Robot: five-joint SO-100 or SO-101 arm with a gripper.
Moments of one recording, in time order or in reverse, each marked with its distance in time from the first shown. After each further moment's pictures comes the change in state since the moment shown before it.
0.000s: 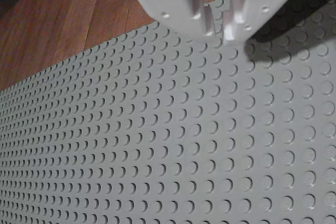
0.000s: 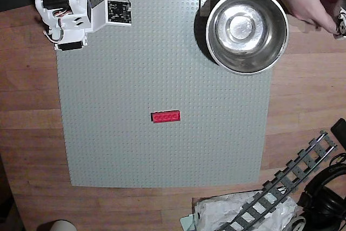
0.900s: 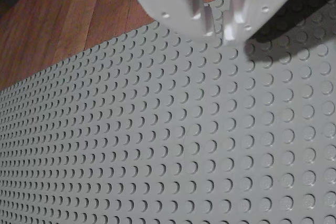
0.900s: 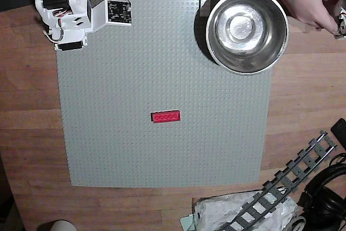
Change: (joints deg) arm -0.1 0.0 0.0 0.0 0.0
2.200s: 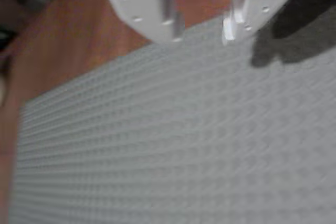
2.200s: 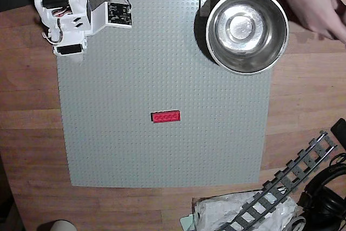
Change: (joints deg) arm -2.5 0.0 -4.3 -4.0 1.1
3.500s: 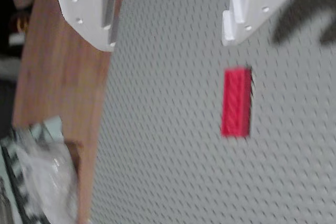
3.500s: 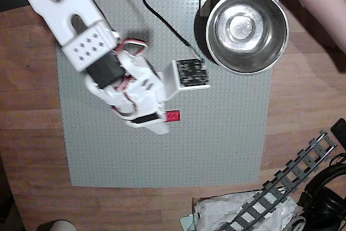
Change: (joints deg) arm -28.4 -79.7 -56.4 -23.2 20.0
